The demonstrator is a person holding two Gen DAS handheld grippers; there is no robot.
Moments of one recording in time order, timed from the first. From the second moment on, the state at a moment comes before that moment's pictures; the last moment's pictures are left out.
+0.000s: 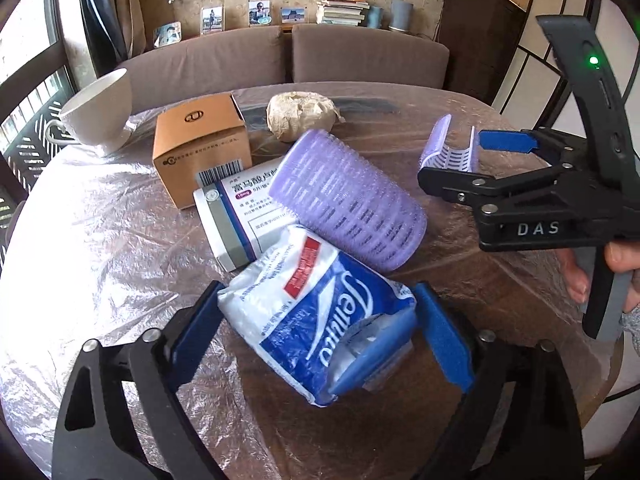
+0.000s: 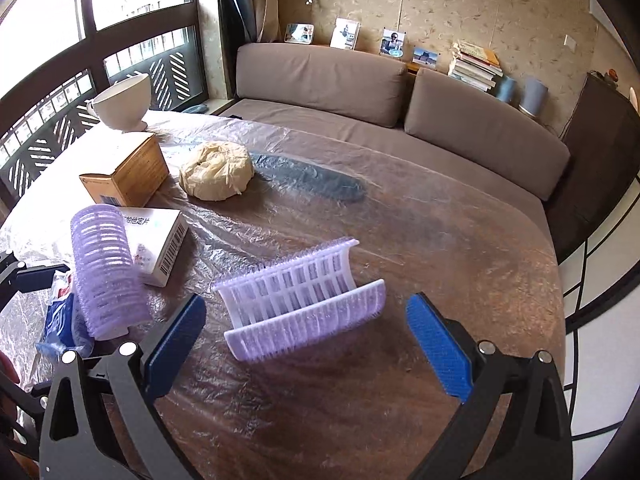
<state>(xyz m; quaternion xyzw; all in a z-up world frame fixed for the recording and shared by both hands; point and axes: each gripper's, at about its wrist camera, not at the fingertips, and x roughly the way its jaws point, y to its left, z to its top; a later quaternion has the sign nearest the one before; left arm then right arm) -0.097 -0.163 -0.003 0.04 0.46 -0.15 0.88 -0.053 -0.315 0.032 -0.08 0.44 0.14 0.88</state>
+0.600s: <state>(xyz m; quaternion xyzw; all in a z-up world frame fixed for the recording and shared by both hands) -0.116 -0.155 0.003 0.03 0.45 -0.16 0.88 -0.070 -0.319 0.041 -0.04 0.44 0.15 0.88</state>
